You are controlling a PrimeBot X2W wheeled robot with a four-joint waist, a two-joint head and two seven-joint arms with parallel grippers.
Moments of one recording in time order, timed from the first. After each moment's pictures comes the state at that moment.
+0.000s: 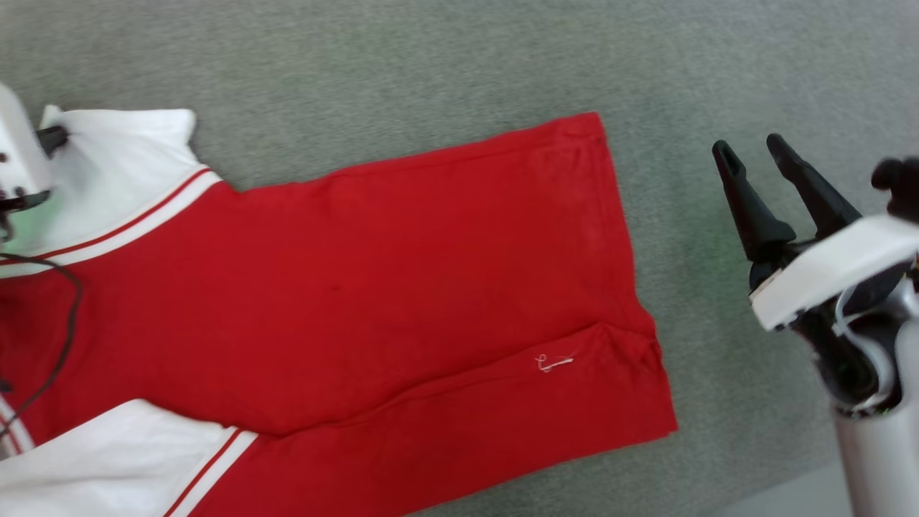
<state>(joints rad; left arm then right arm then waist) -0.90 0.81 -0.45 0.39 -1.05 0.16 0.81 -0.42 -0.19 0.04 0.02 0.48 0.13 0.25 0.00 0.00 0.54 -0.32</state>
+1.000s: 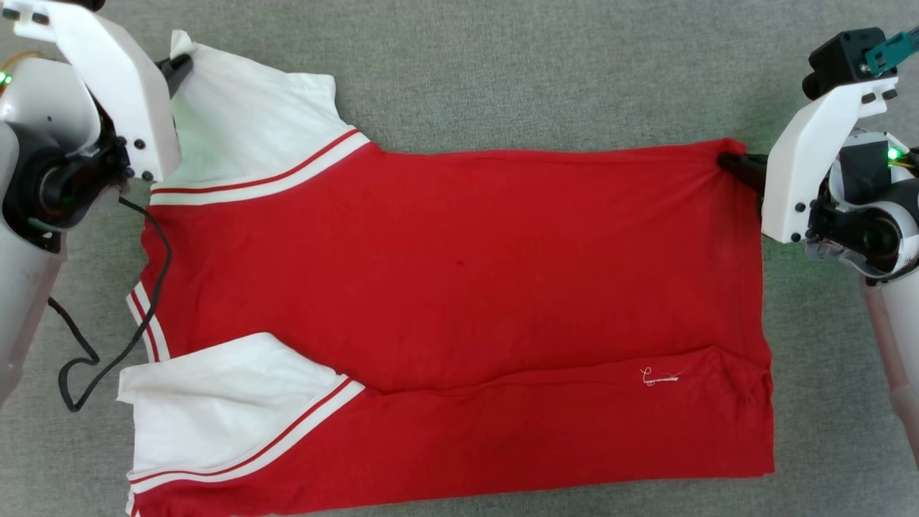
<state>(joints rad) -1.01 0.68 -0.57 0.34 -0.90 0.03 0.62 -0.80 -0.31 0.20 0.43 0.57 0.13 0.84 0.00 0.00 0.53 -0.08</state>
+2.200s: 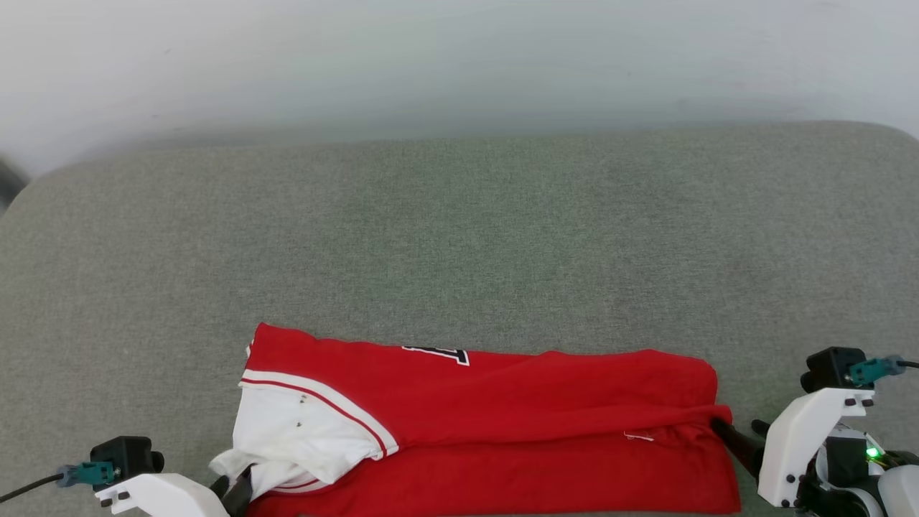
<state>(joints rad) 0.01 0.61 -0.42 0.15 -1.18 0.20 0.18 -0.17 -0.28 0.06 0.36 0.53 0.13 0.60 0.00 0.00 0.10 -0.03</state>
